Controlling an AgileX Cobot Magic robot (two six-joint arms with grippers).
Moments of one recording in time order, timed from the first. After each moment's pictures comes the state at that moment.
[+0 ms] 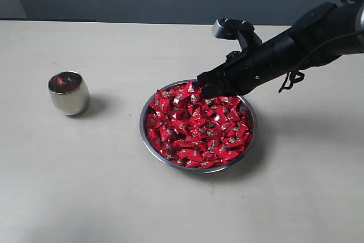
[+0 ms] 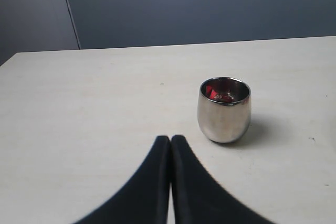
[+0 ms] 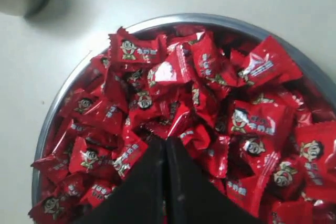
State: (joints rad) left arm 0.12 0.00 0.00 0.05 0.29 -0.02; right arm 0.47 1.89 -1.08 1.07 0.62 -0.98
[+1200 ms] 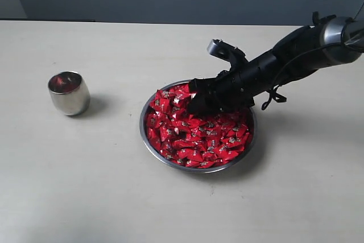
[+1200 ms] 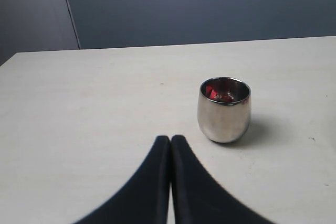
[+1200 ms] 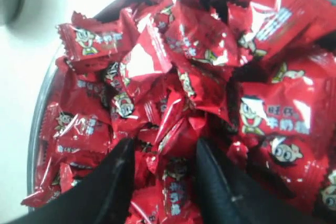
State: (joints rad) left arm 0.12 0.00 0.00 0.05 0.29 -0.02; right arm 0.47 2.07 -1.15 1.19 0.69 -0.89
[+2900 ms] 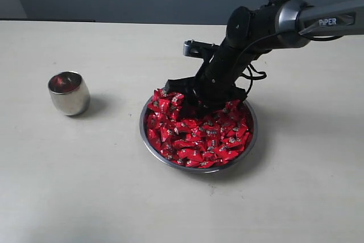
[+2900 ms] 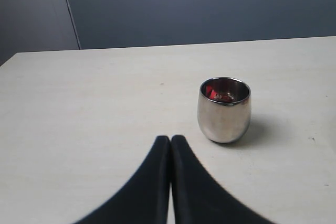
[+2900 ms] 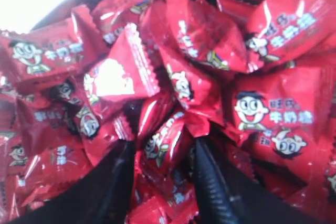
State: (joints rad) left arm 0.12 0.00 0.00 0.05 0.29 -0.02; right arm 0.62 2.15 -1.40 0.45 0.76 -0.03
